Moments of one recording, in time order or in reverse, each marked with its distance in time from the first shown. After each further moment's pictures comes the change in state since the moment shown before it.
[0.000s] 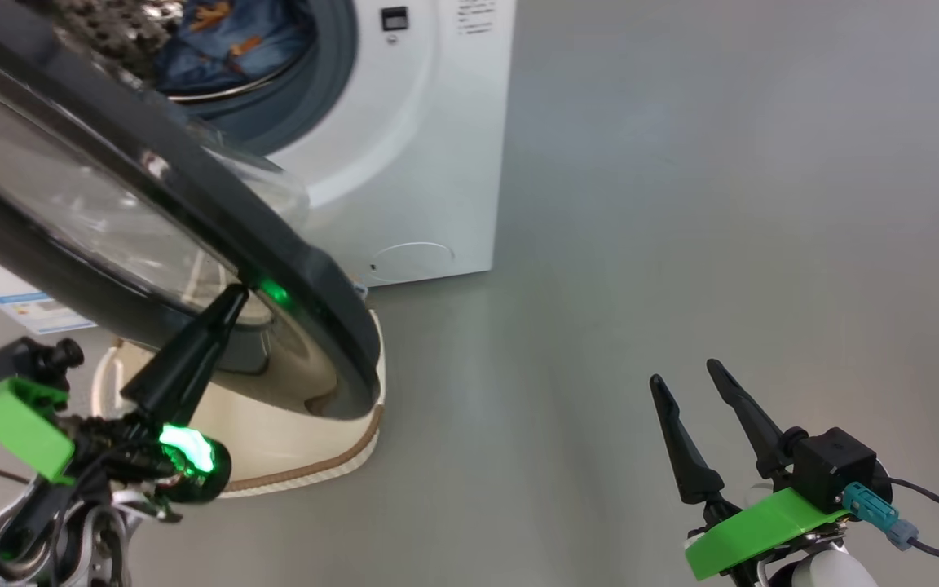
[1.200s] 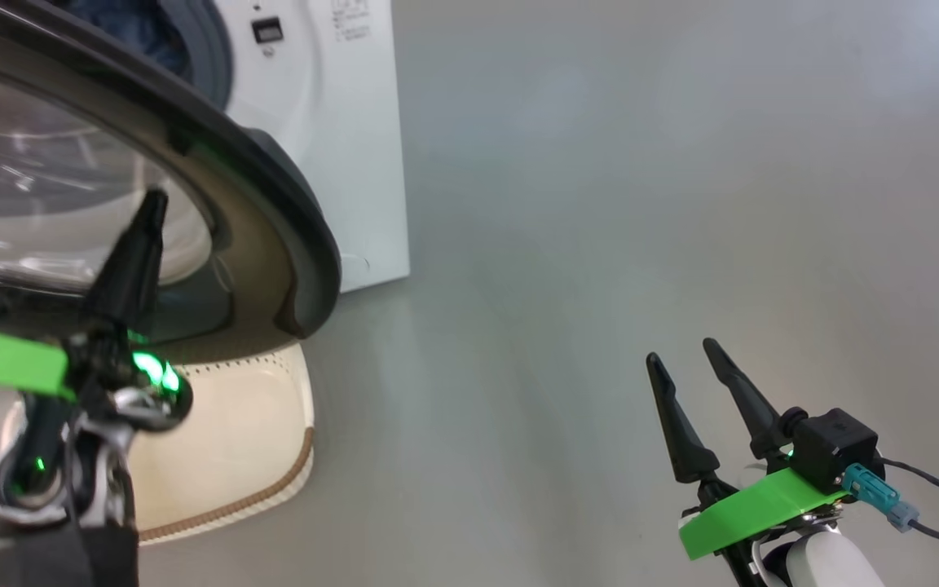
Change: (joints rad) left arm -0.162 -0.013 -0.016 0.059 0.179 0.000 -0.405; right arm -0.040 0.015 -0.003 0.004 0.022 0.000 0.000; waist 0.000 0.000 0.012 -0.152
